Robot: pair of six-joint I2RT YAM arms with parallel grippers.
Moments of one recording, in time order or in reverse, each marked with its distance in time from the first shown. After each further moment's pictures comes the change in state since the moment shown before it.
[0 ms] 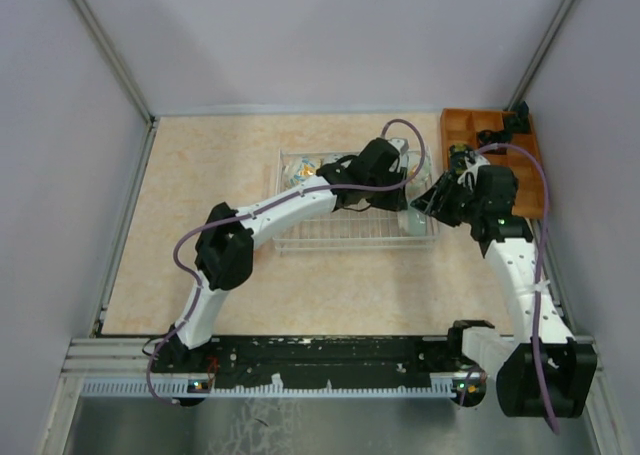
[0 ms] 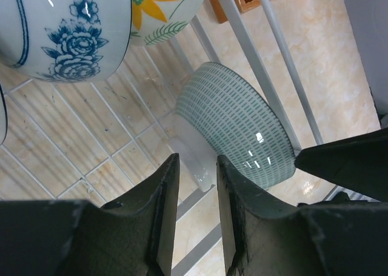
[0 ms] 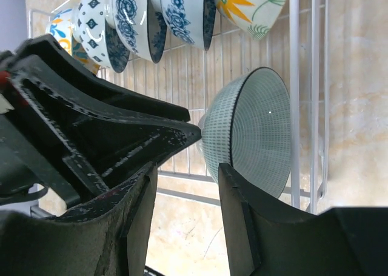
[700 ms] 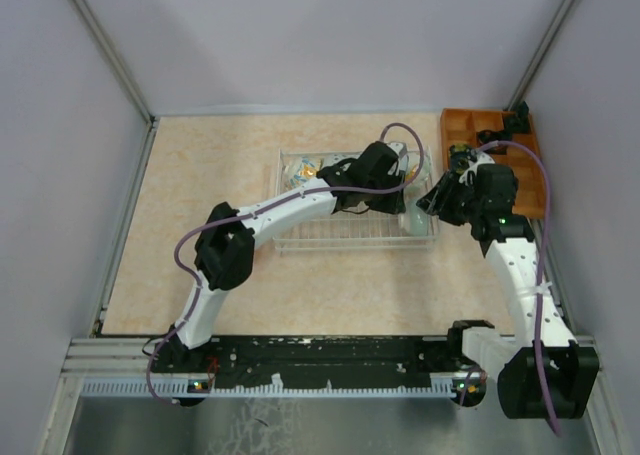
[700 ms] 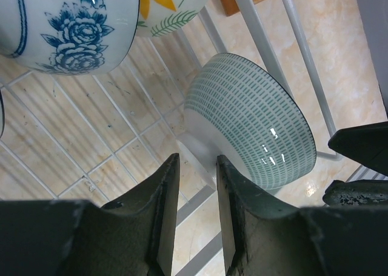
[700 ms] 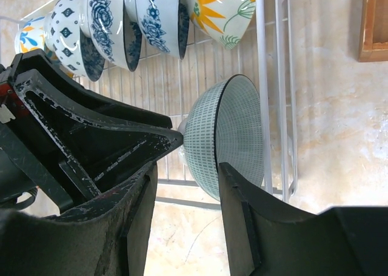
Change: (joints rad) left arm 0.002 -0.002 -0.045 0.025 0.000 0.000; right arm 0.024 -0.006 0.034 -0.045 0.116 -0.056
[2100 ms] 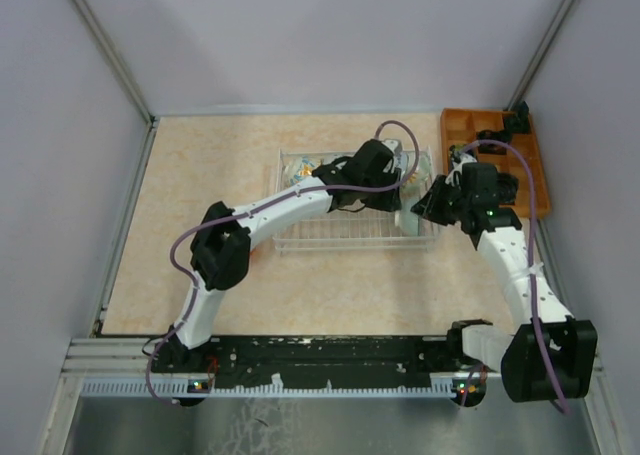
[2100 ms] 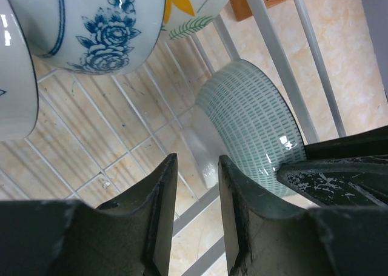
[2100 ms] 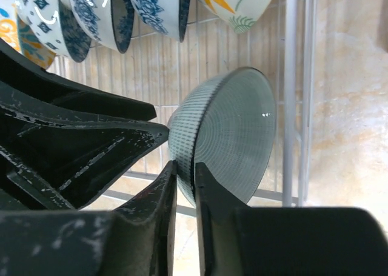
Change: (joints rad) left arm 0.013 -0.024 -0.028 0.007 -0.010 -0.003; right arm 0.061 0.092 -0.003 0.010 0.020 -0.031
